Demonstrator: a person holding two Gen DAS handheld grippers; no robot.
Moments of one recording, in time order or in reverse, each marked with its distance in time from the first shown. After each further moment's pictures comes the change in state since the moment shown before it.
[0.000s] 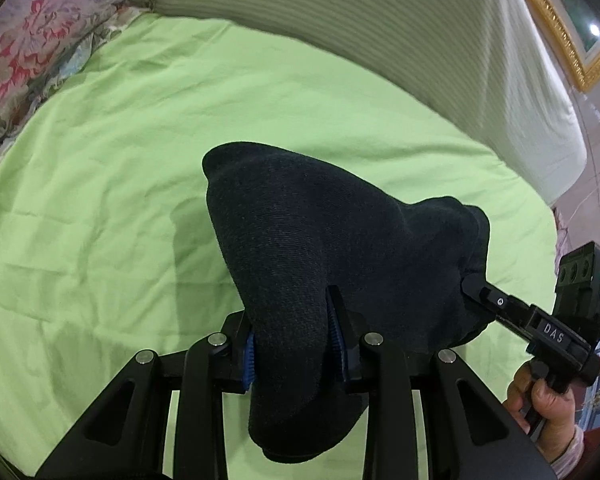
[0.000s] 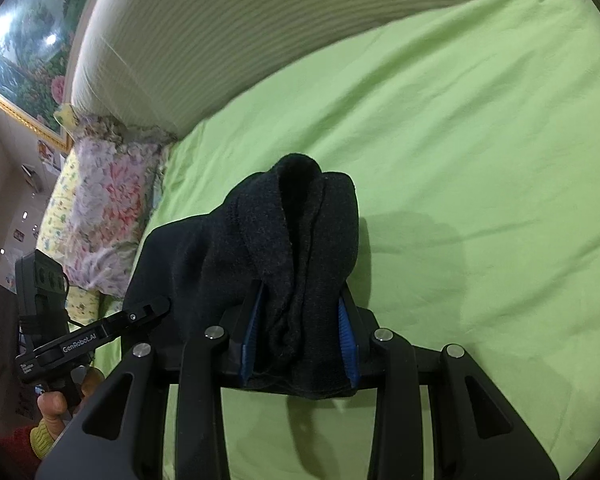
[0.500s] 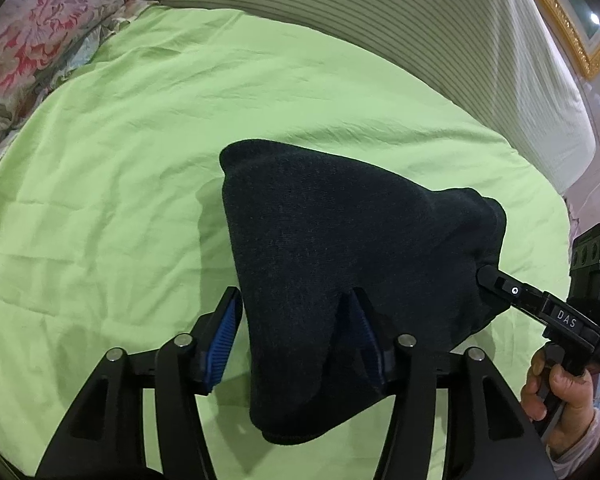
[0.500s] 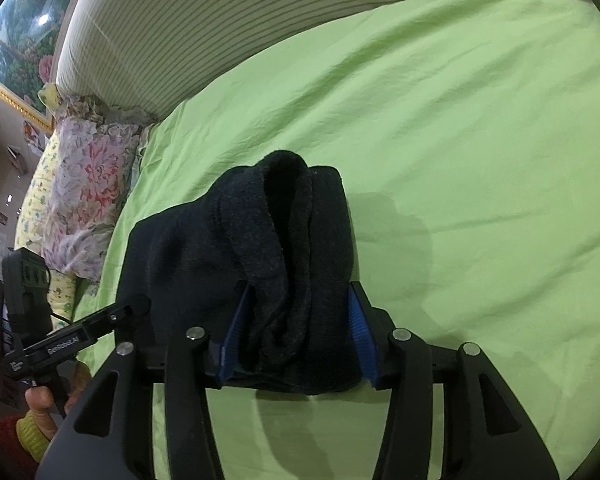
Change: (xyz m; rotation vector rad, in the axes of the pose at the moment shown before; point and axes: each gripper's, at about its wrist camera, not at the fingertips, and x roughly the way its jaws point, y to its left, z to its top) left arm 0.001 0.012 -0.018 0.021 -0.003 0.045; right arm 0.006 -0.009 0.001 -0.048 0.038 -0.068
